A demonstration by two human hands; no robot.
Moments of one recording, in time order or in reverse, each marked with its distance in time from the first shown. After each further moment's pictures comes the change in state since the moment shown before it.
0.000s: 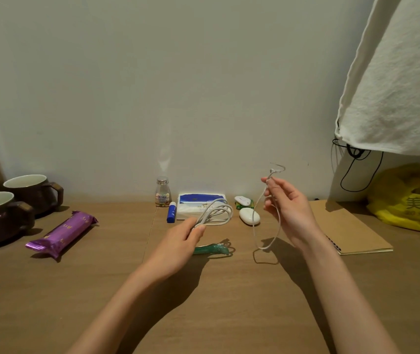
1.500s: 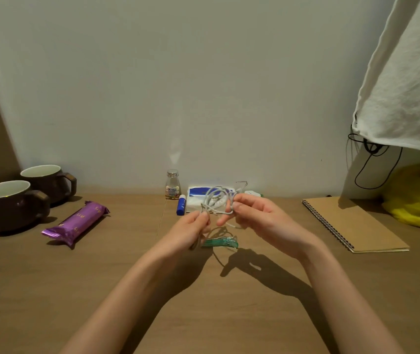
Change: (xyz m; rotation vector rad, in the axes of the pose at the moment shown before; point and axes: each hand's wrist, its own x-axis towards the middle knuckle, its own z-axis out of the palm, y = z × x) left_hand 0.011 -0.006 -0.002 -0.445 -0.088 -0.225; right_hand -0.030 0.004 0.039 -0.317 -0.664 0.069
